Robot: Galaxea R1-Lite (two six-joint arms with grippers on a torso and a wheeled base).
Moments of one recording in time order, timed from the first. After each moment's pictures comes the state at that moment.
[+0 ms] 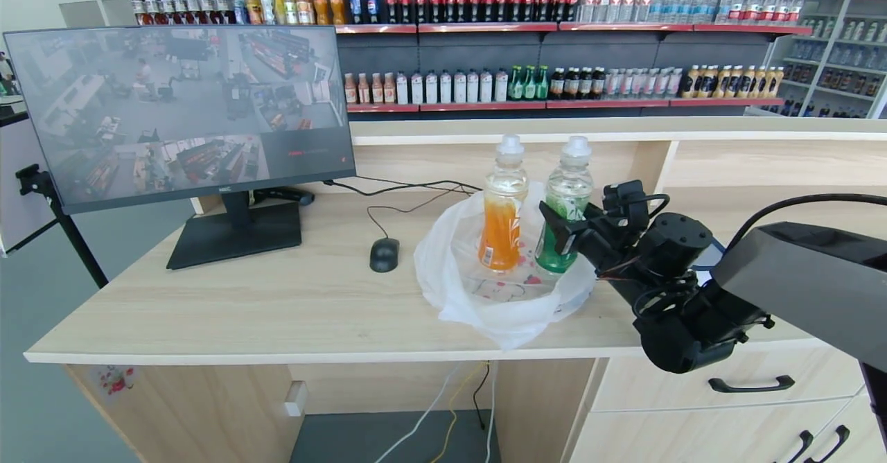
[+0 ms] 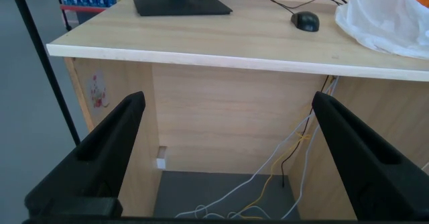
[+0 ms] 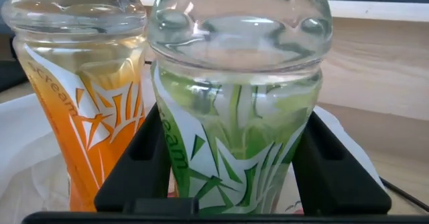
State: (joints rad) left arm 0.00 0.00 0.00 0.00 0.00 0.00; right arm 0.28 2.31 -0.99 -1.57 0.11 -0.03
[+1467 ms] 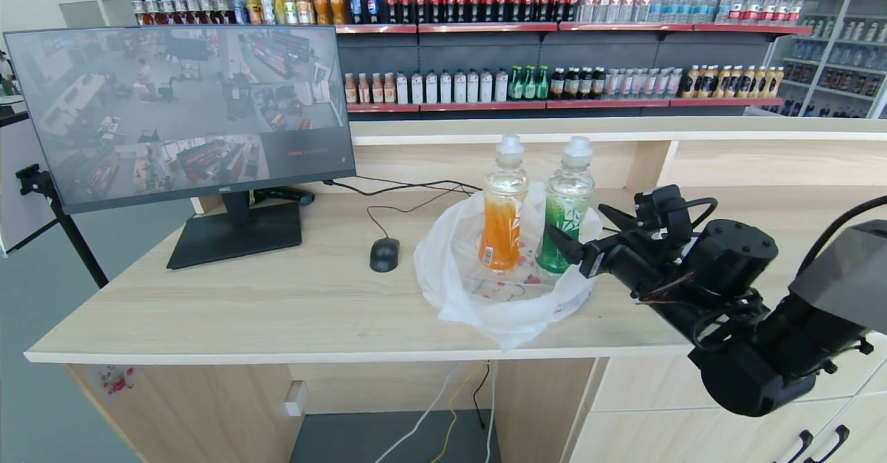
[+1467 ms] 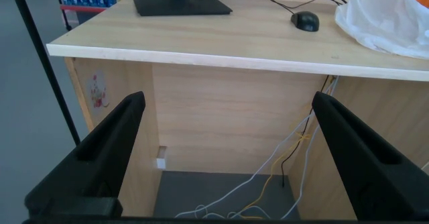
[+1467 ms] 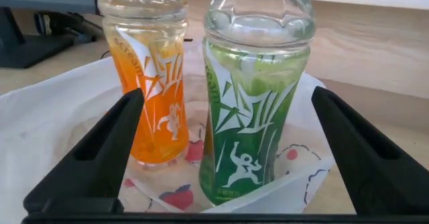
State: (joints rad) left arm 0.00 0.00 0.00 0.00 0.00 0.00; right arm 0.31 2.07 -0.66 -1.57 0.11 -0.05
